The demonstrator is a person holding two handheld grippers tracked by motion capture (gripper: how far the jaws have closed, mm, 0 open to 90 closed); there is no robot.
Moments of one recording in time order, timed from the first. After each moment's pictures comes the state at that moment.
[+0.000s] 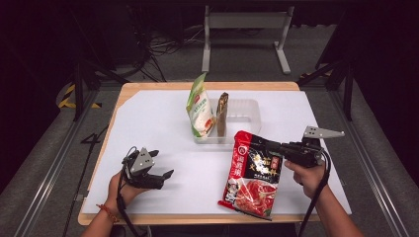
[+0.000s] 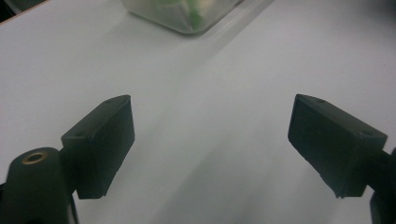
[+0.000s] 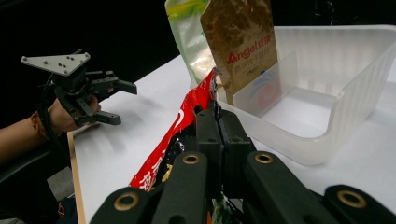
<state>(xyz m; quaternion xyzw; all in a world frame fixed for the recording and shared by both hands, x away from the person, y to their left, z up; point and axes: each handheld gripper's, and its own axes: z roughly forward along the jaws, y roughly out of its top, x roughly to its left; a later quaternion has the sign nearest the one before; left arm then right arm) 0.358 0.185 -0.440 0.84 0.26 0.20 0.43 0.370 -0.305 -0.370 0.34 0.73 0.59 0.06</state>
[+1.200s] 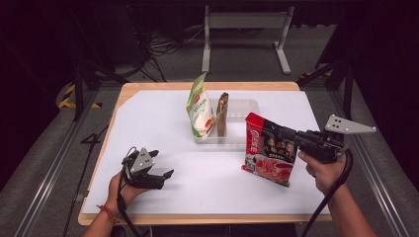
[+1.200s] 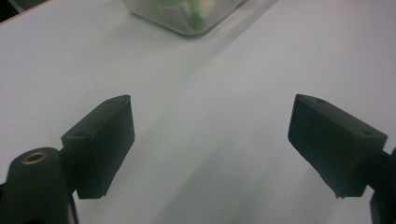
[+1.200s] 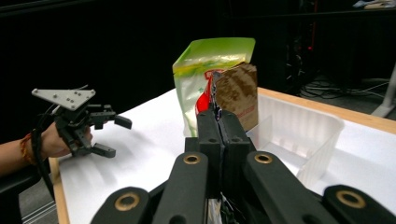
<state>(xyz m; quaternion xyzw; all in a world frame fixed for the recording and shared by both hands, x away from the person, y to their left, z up) 0.356 0.184 -0.439 0.84 0.27 0.20 0.43 0.345 -0.313 -0.304 0.31 0.72 0.60 0.16</state>
